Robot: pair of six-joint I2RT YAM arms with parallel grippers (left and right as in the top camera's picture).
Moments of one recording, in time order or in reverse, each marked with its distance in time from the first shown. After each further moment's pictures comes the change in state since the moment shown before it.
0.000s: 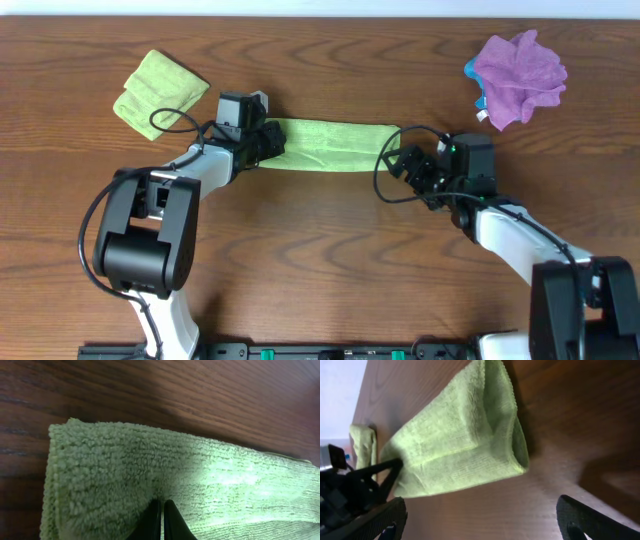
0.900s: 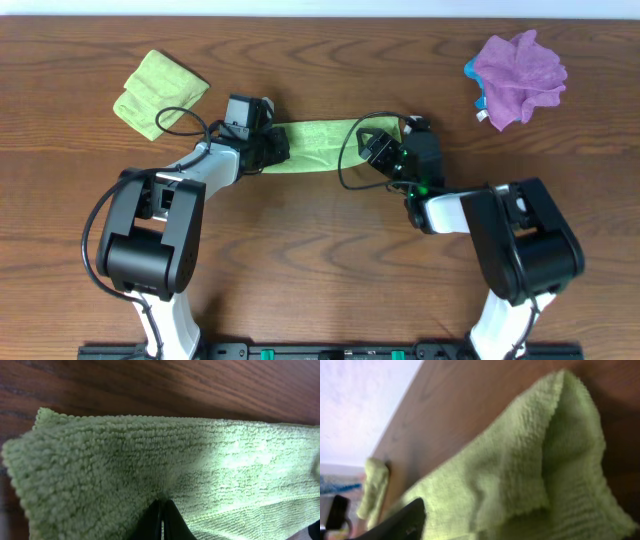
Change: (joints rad) left arm -0.034 -0.001 0.025 -0.128 -0.026 -0.001; right arm 0.174 0.401 0.052 0.637 0.275 0.105
